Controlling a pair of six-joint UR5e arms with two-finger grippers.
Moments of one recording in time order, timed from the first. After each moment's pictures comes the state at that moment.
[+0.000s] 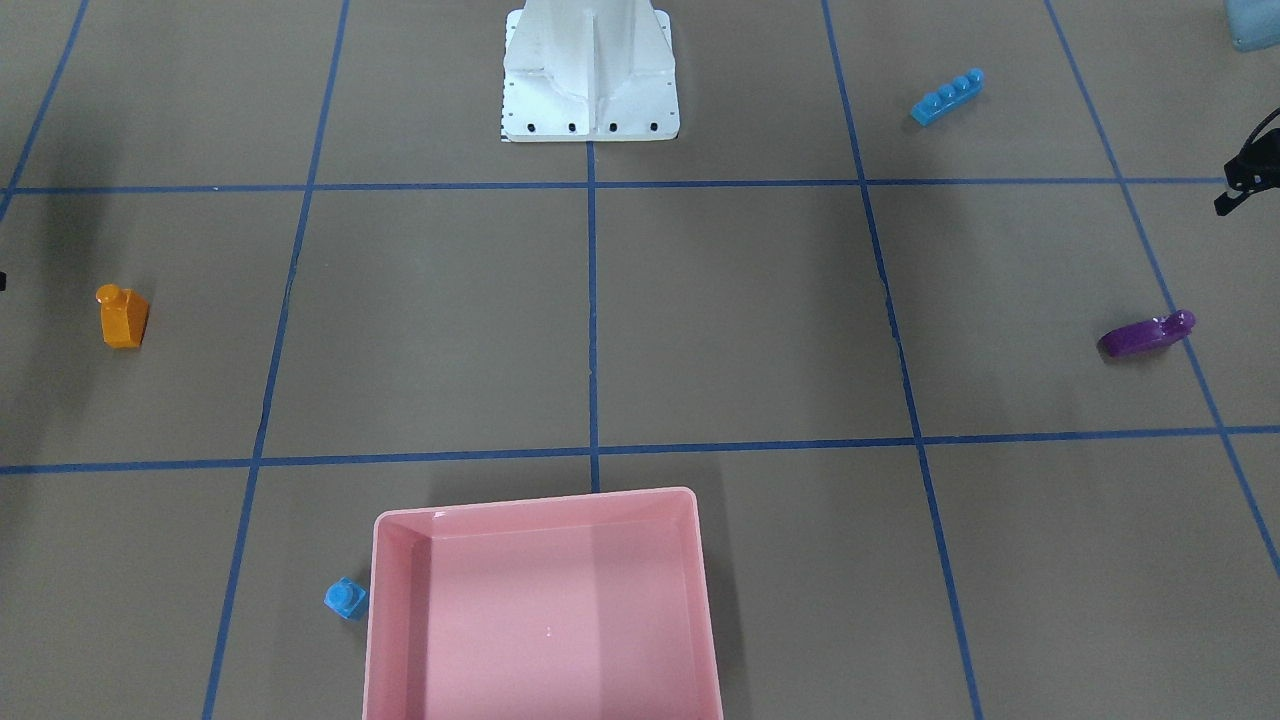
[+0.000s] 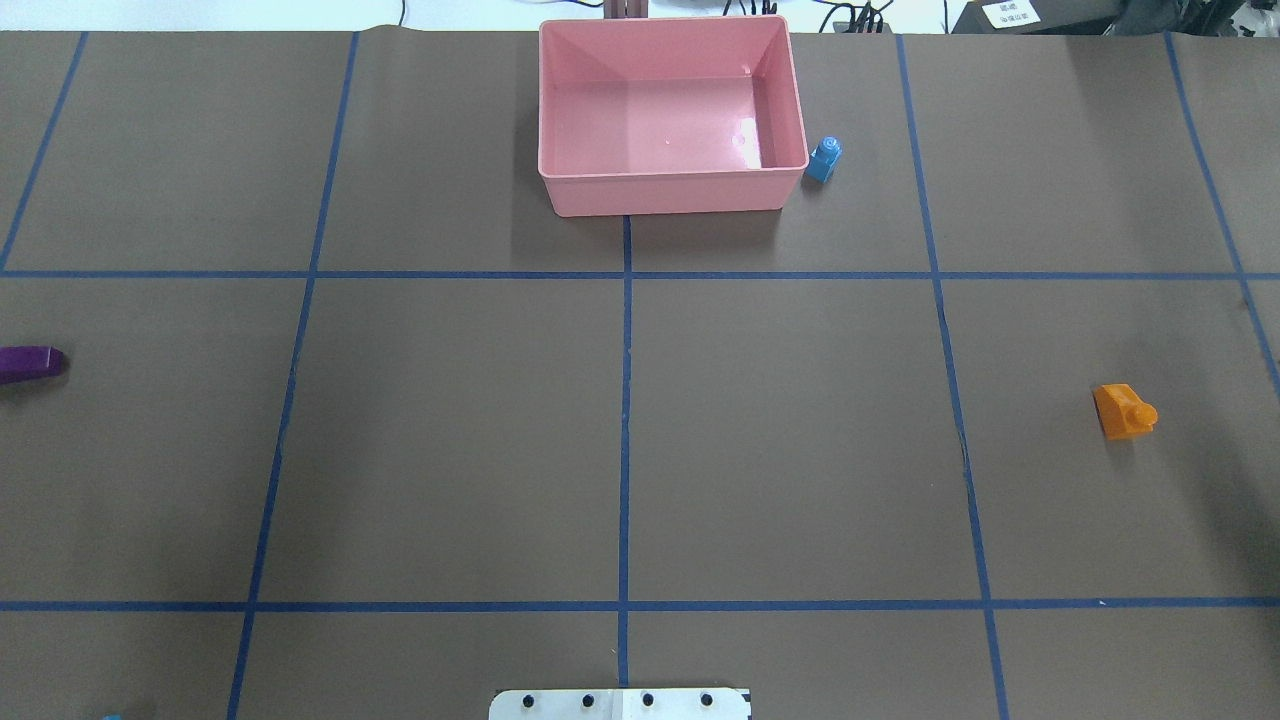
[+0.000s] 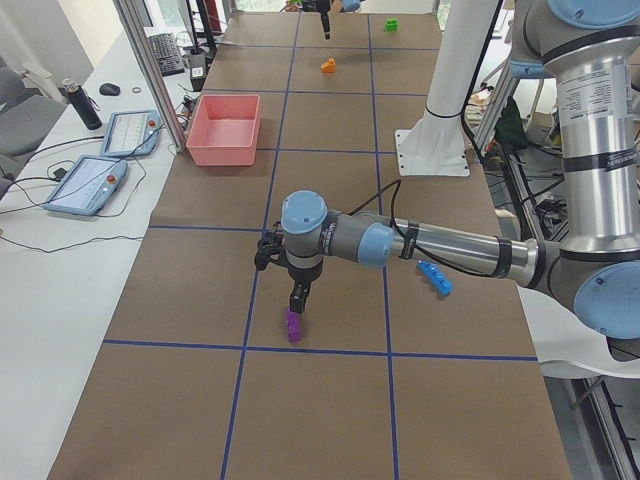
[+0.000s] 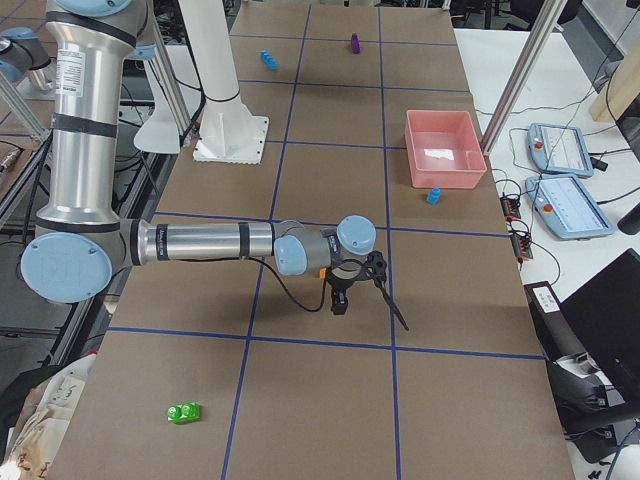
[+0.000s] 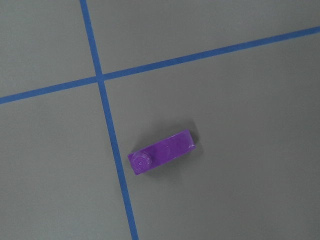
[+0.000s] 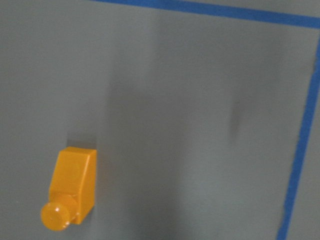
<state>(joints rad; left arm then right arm) -1.40 -1.39 -1.90 -1.66 -2.34 -0.06 1.21 -1.70 1.70 -1.36 2.40 0.30</state>
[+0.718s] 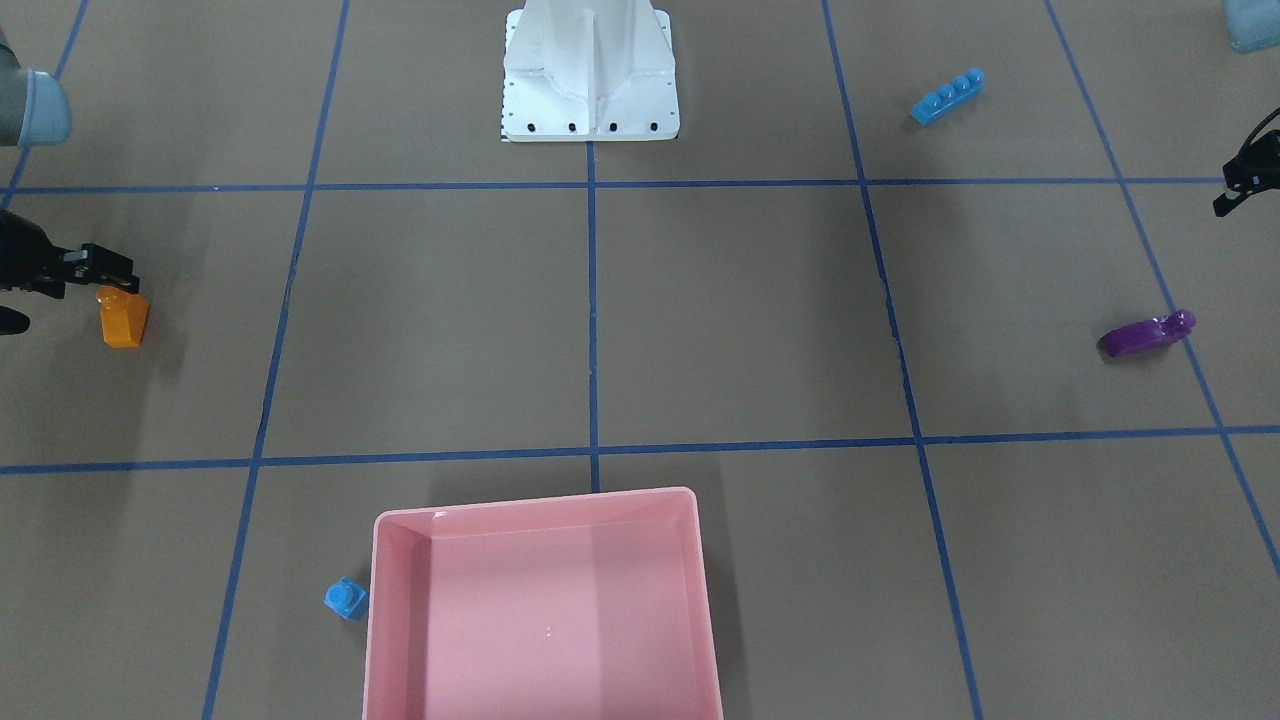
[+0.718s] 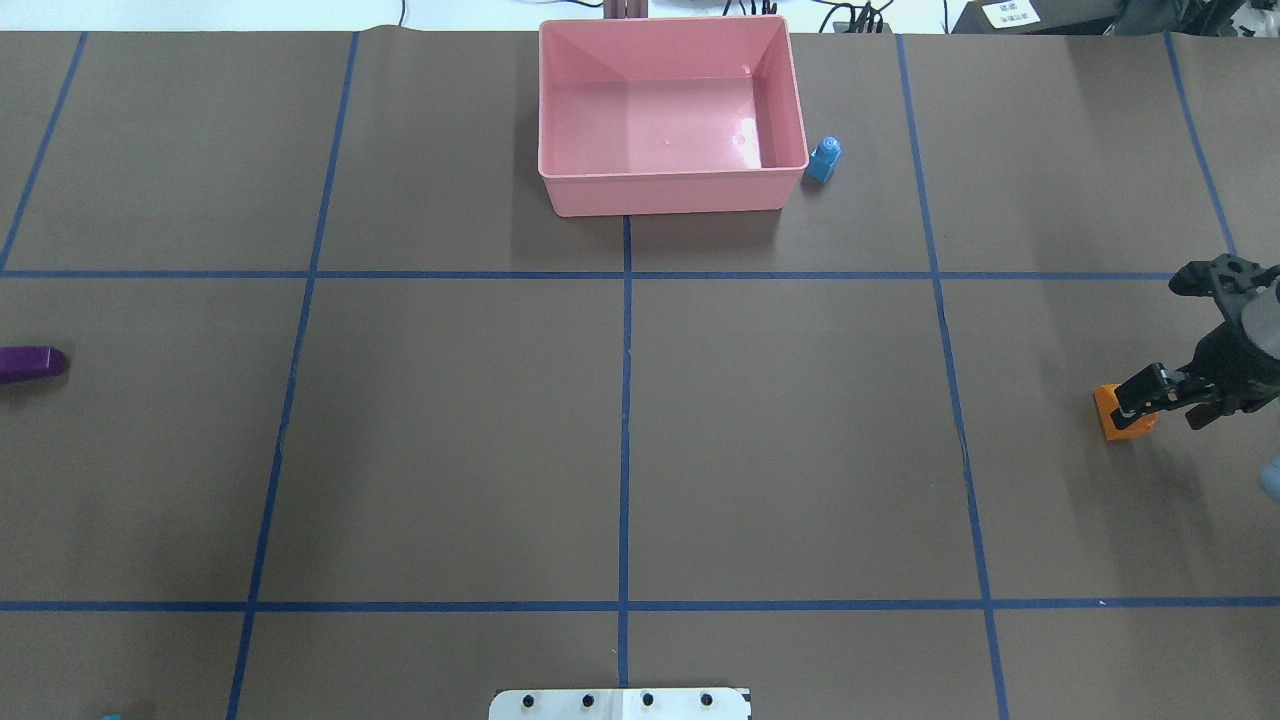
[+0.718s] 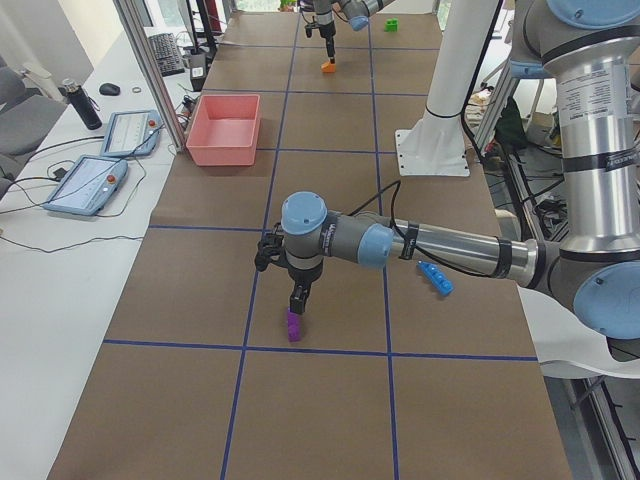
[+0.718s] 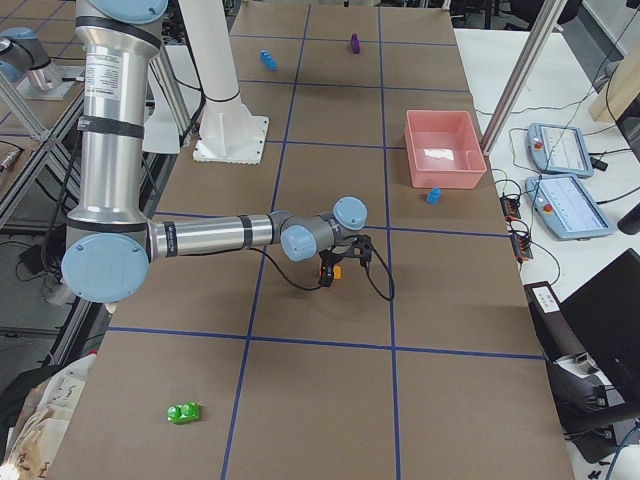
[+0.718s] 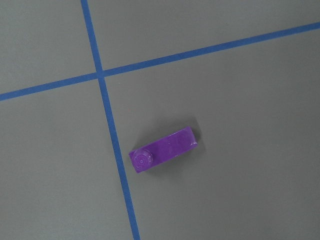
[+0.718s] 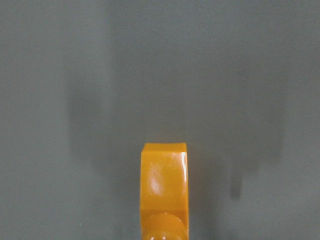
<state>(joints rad) -1.40 -1.39 -1.90 -1.66 -2.34 -0.06 0.99 -1.67 1.70 -1.28 2.36 0.62</state>
